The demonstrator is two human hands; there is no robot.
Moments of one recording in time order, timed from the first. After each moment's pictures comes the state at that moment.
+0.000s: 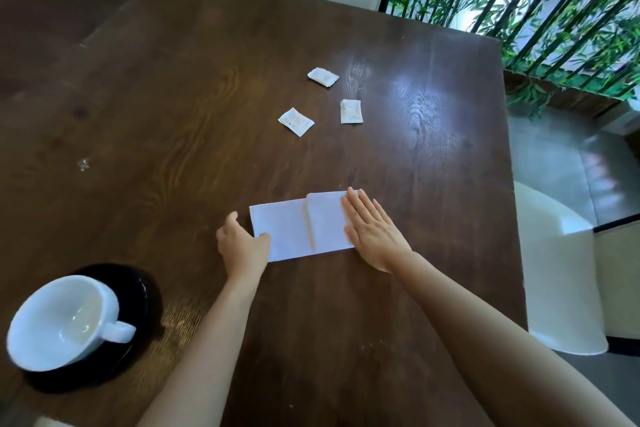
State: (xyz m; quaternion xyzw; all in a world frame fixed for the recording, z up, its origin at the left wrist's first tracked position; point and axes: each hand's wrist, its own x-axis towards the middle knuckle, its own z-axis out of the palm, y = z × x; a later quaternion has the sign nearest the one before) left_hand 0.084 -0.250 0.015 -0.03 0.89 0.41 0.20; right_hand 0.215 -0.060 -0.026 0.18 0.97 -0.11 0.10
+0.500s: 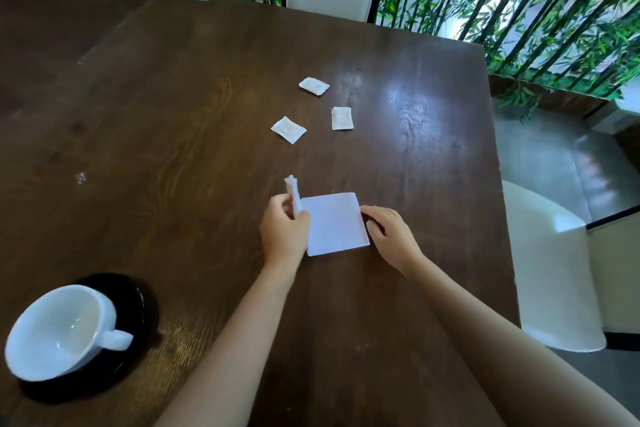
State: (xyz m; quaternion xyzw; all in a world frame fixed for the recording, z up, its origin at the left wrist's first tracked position) left_hand 0.115 -0.197 0.053 0.07 0.83 0.52 0.19; right_hand 0.239 -0.055 0.005 0.34 0.88 -0.34 -0.05
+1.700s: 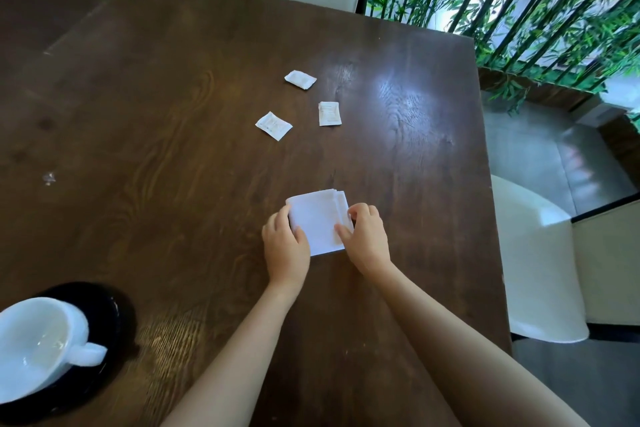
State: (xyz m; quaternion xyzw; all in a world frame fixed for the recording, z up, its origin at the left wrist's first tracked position) left_hand 0.136 -0.185 -0.001 0.19 0.88 0.42 0.10; right_hand 0.211 -0.079 0.002 0.46 0.82 -0.32 -0.06
